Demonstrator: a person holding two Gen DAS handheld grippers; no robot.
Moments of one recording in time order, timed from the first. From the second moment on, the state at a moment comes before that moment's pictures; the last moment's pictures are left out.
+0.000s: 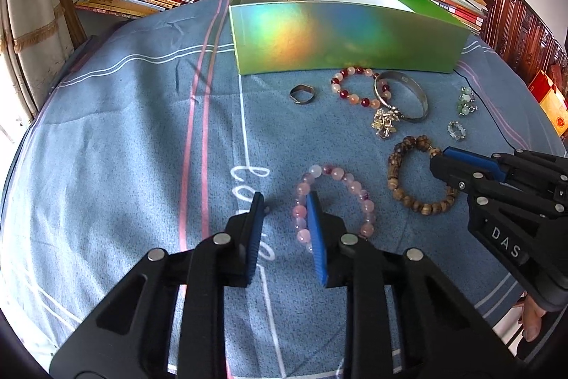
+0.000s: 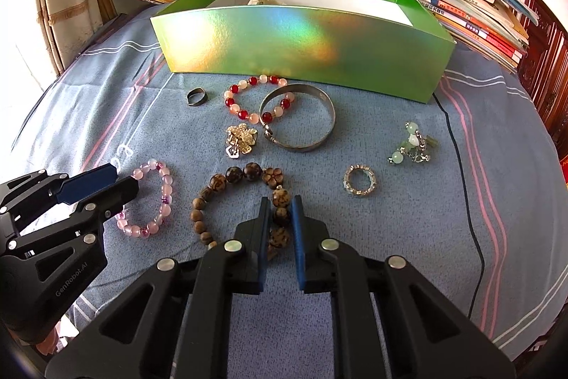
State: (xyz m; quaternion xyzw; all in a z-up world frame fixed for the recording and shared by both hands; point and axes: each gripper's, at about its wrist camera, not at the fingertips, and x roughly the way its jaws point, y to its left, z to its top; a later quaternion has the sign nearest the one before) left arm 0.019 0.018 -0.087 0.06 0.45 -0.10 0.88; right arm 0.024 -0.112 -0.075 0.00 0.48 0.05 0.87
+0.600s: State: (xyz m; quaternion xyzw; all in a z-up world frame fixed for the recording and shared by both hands) left arm 0.016 0.017 -0.086 0.06 0.46 -0.10 0.88; right arm 0.017 -0.112 -0.075 0.00 0.48 0.06 0.88
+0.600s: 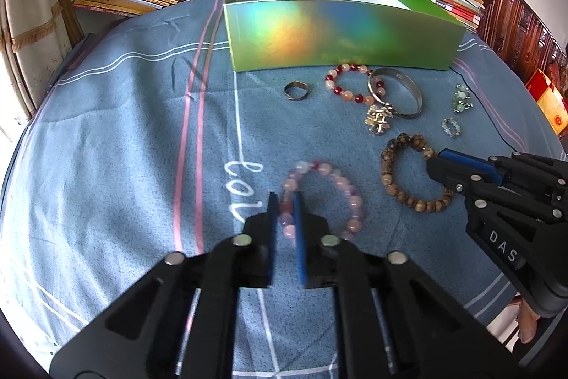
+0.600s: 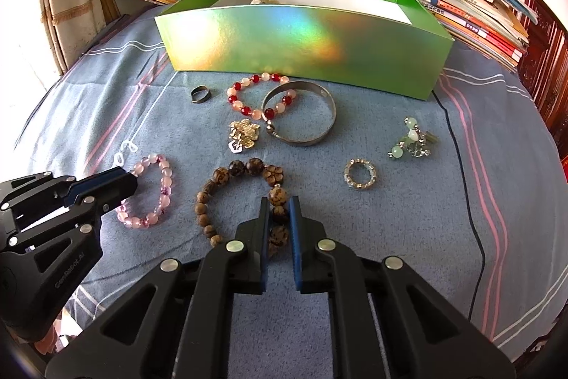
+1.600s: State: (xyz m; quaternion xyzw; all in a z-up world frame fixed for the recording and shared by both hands) left arm 0.042 0.019 -0.012 0.05 0.39 -0.12 0.91; right arm 0.030 -0.141 0.017 0.00 0.37 0.04 0.93
